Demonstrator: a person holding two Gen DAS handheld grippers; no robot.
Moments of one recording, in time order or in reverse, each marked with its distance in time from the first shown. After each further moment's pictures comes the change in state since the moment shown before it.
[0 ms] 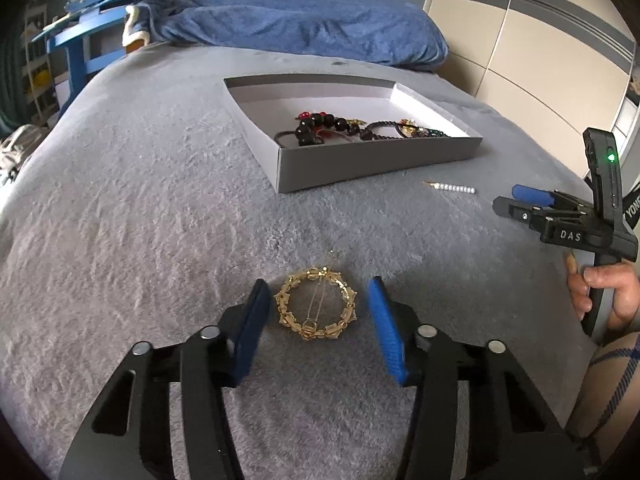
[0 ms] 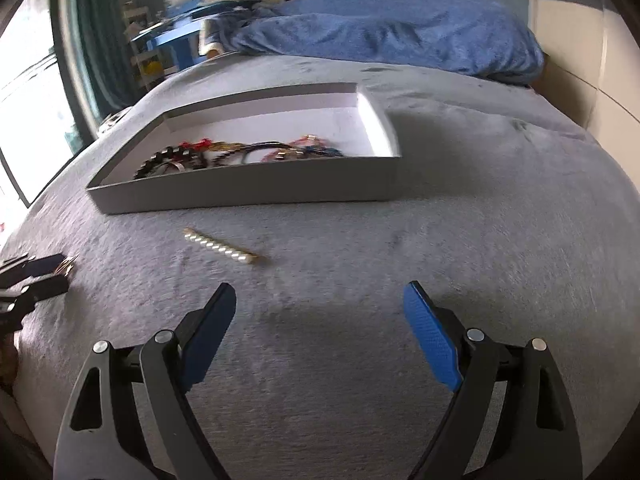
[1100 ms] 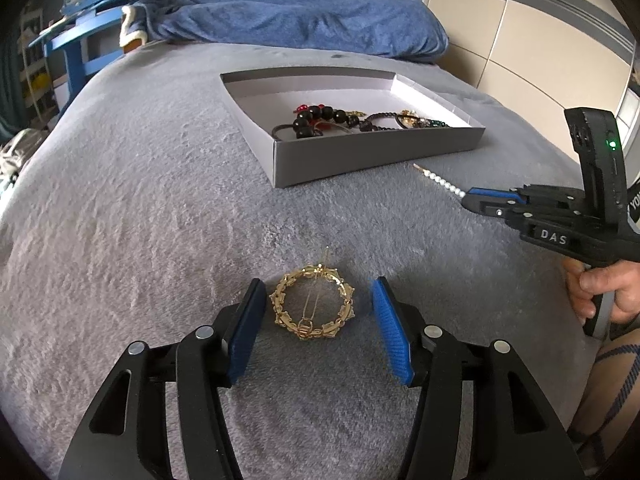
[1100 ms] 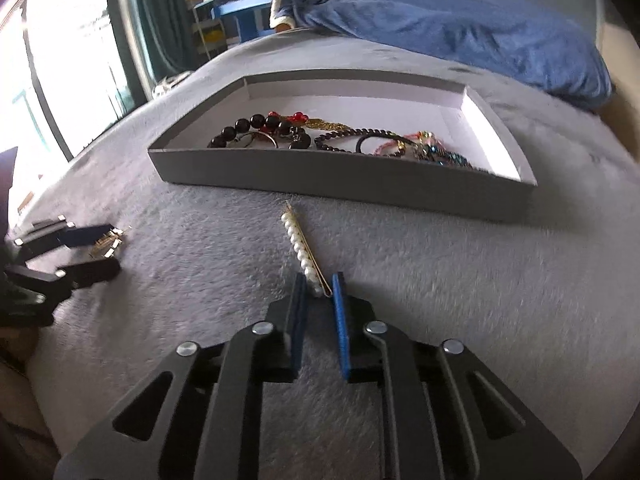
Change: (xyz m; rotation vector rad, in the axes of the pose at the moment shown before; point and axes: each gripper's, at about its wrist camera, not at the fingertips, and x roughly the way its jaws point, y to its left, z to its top) left arm 0.006 -0.004 0.000 0.019 0.020 0.020; right arm 0.018 0.045 0.007 -0.086 0.054 0.170
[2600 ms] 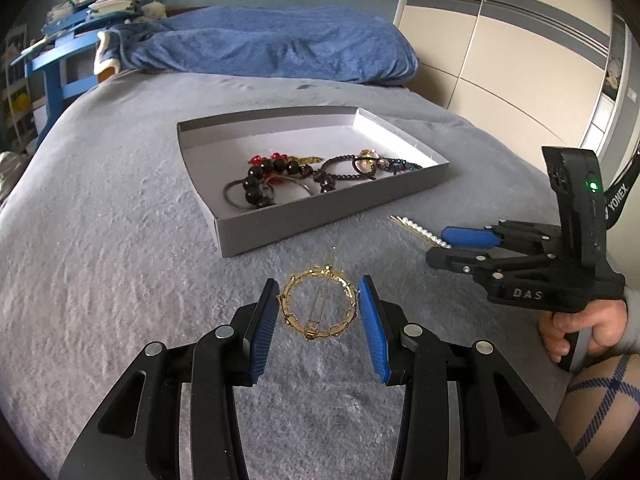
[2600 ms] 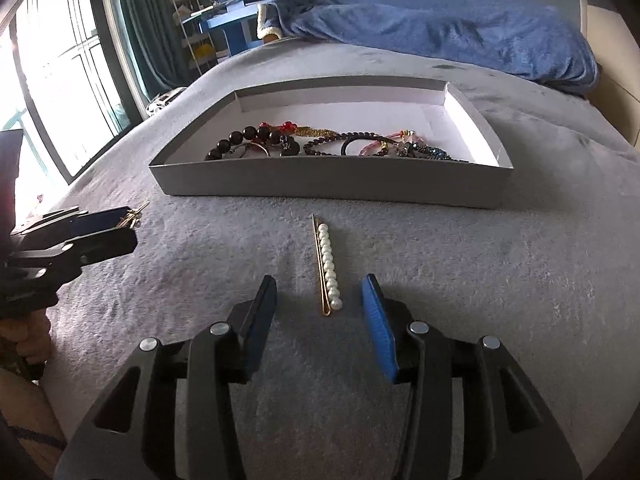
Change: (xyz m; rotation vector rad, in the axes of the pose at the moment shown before) left arm -0.005 -0.022 0.029 0.037 -0.091 -0.095; right arm -0.010 -0.004 -0.001 0.036 -0.011 -0.015
